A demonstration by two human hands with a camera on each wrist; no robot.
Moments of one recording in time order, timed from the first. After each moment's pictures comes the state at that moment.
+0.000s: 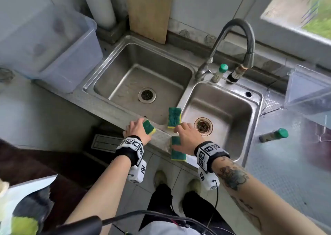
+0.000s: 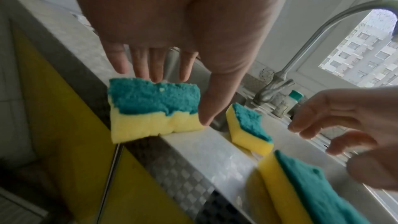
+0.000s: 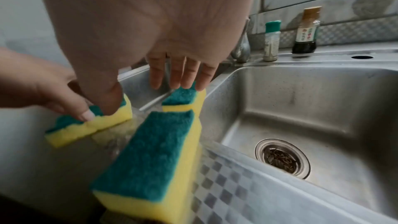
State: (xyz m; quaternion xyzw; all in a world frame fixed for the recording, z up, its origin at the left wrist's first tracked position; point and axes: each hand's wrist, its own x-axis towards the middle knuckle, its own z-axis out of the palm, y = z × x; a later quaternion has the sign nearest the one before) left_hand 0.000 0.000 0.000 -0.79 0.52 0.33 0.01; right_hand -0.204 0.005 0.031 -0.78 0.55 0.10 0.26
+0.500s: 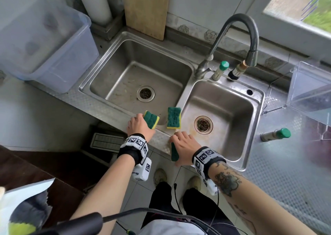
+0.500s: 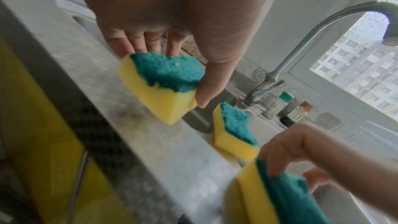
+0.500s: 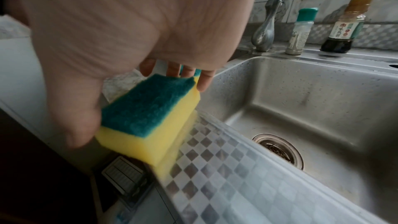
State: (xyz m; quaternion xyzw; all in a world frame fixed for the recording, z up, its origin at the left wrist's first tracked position) left_hand -0.014 -0.022 0.000 -0.81 0.51 0.30 -0.04; right_hand -0.202 0.021 0.010 -0.83 0.47 0.20 0.23
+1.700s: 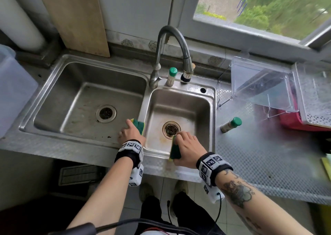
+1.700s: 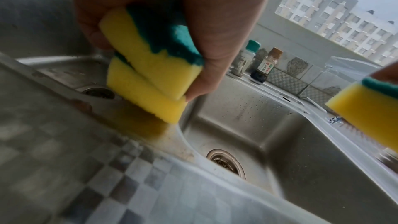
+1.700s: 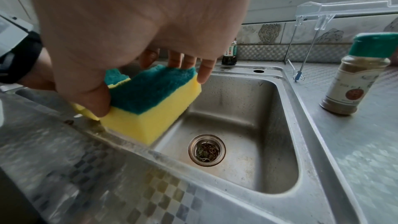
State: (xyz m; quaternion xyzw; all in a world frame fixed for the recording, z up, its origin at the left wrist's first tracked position) left_hand -0.121 -0.066 -0.012 -0.77 0.57 0.29 0.00; right_hand -0.317 0.029 0.039 -0.74 0.63 0.07 0.23
